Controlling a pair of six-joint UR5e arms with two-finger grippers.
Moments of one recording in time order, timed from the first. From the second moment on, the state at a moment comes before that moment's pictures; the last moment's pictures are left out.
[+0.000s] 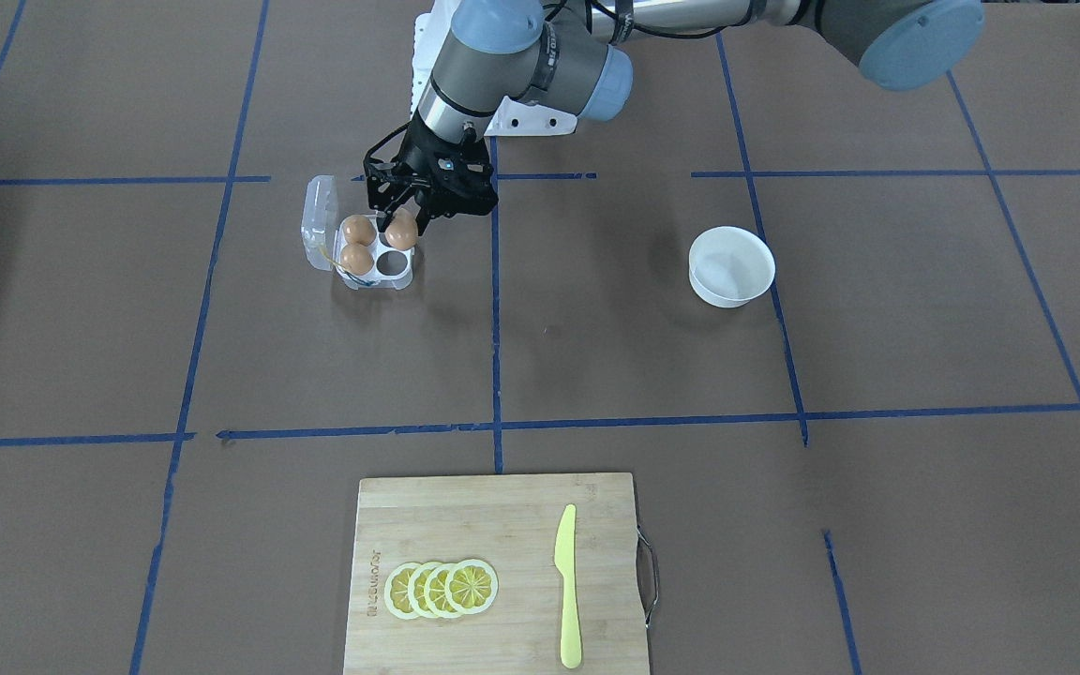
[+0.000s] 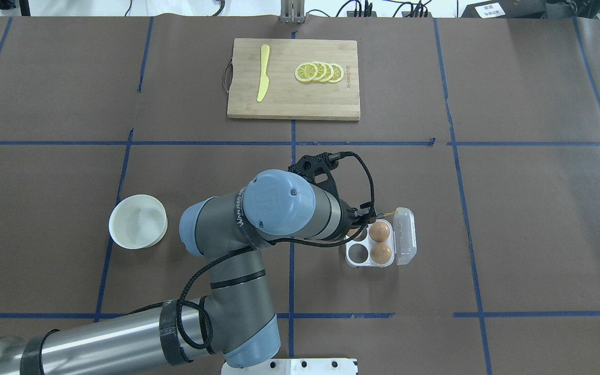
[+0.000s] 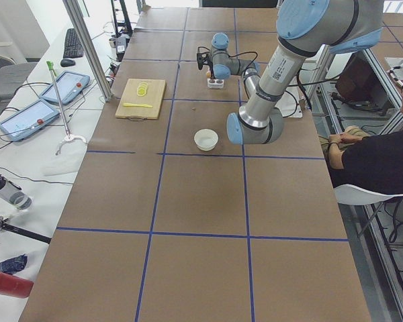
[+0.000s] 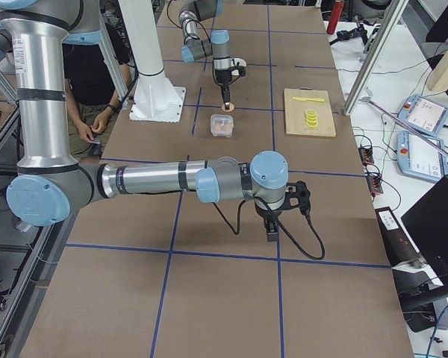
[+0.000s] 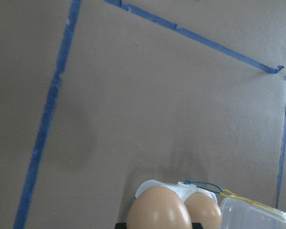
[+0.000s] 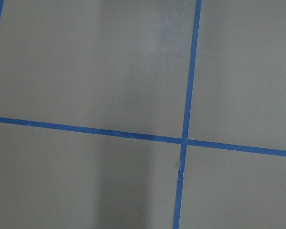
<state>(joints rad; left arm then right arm) -0.35 -2.44 -1.49 -2.03 -1.74 -1.63 1.60 -1.56 1.68 -1.51 2.42 0.01</state>
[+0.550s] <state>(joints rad) -0.33 -2.45 -1.44 -2.08 -1.73 -1.63 1.60 -1.56 1.68 -1.51 2.43 0.01</state>
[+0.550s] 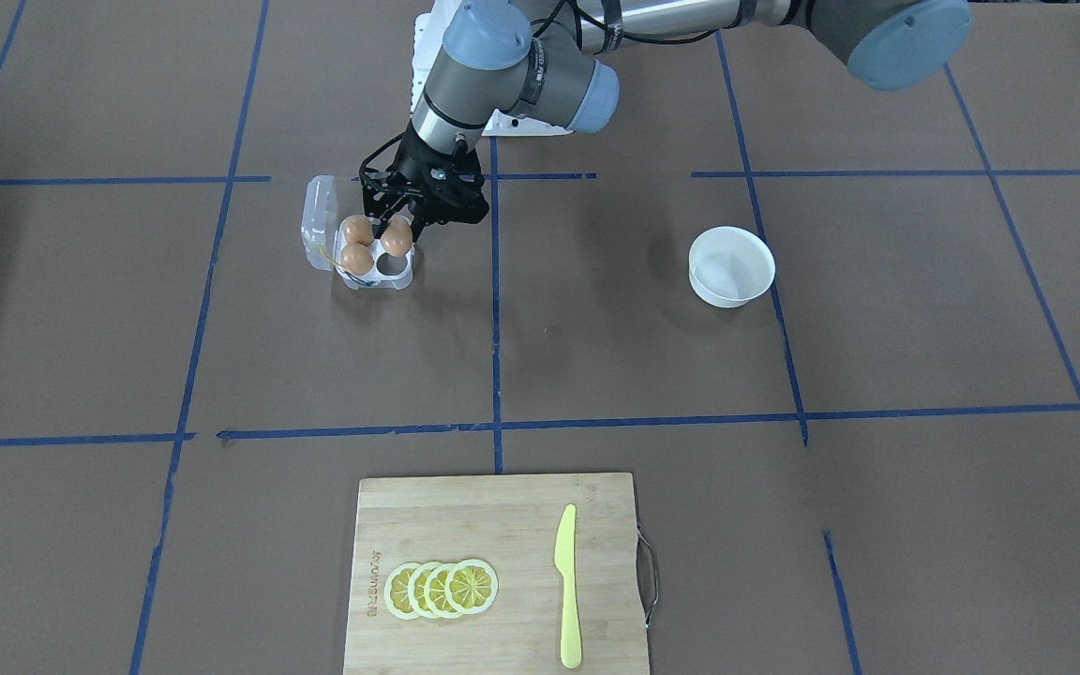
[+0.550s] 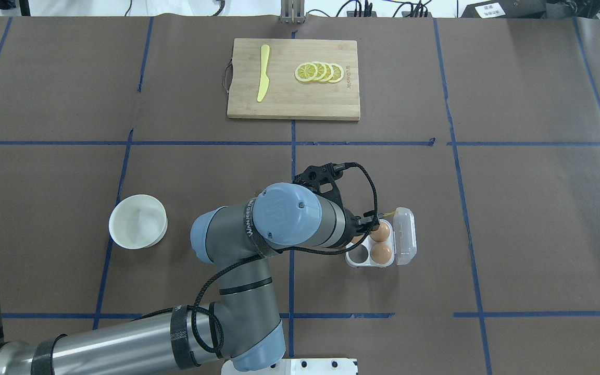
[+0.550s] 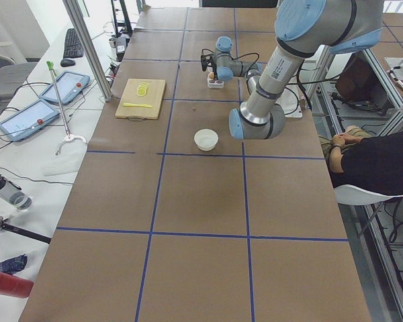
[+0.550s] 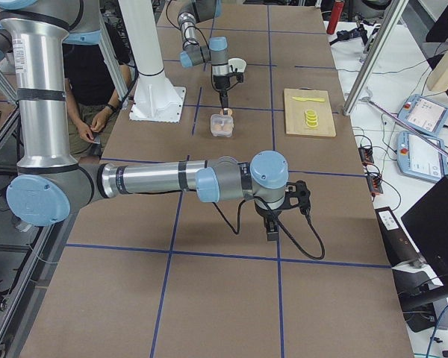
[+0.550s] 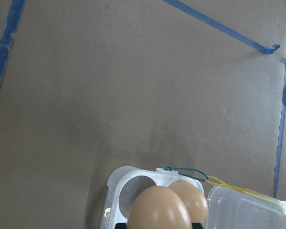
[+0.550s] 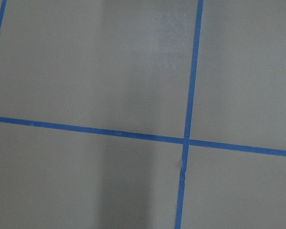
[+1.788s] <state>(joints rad) -0.34 -2.44 -1.48 -2.08 -1.74 -1.62 1.60 -1.55 1.67 -1.51 2.43 0.01</state>
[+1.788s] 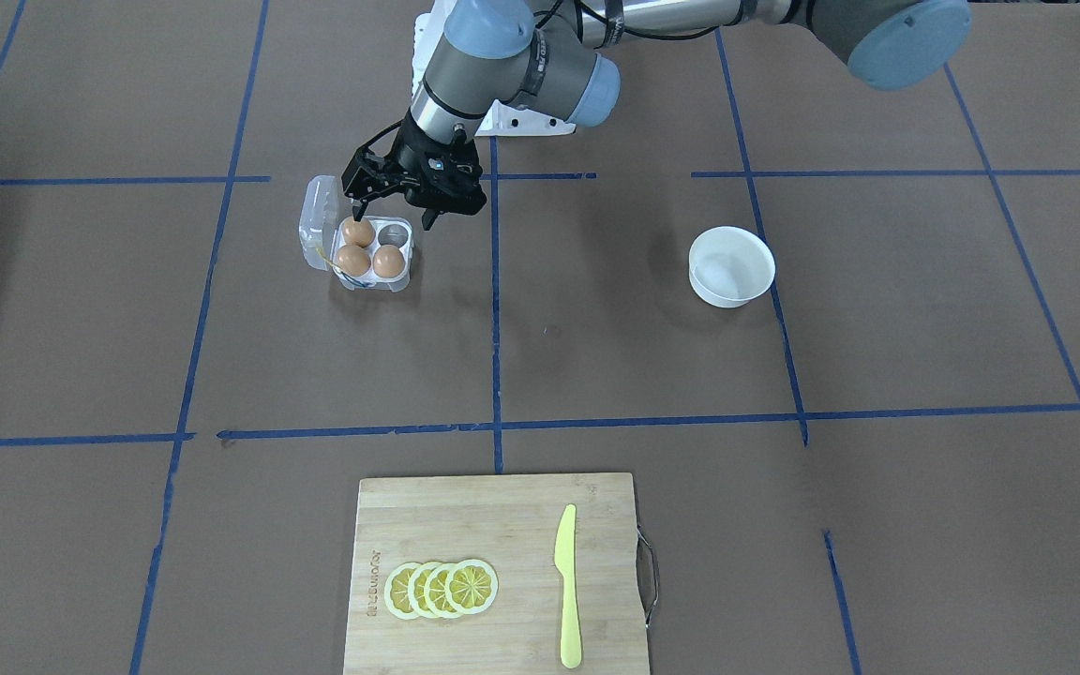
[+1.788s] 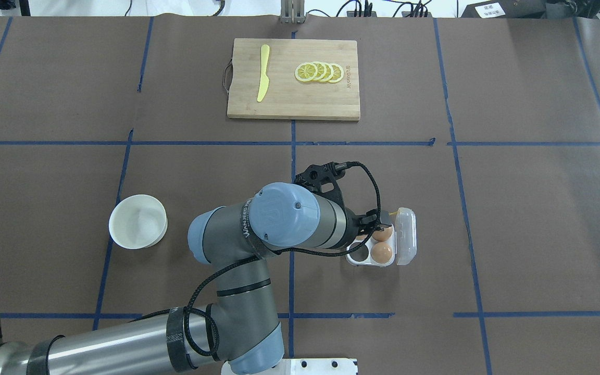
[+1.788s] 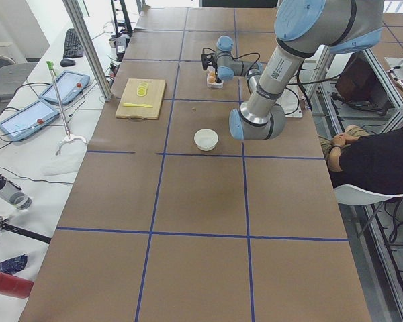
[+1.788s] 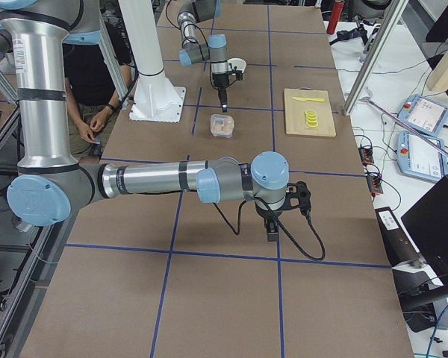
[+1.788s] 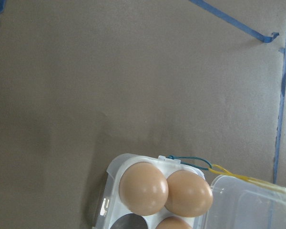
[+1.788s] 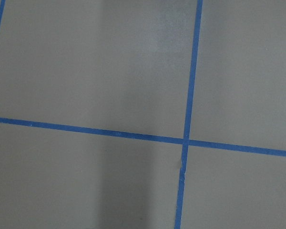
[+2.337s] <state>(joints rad) -0.46 -2.39 -1.64 -1.95 -1.87 -1.57 1.58 -1.53 1.72 -1.51 2.47 0.11</state>
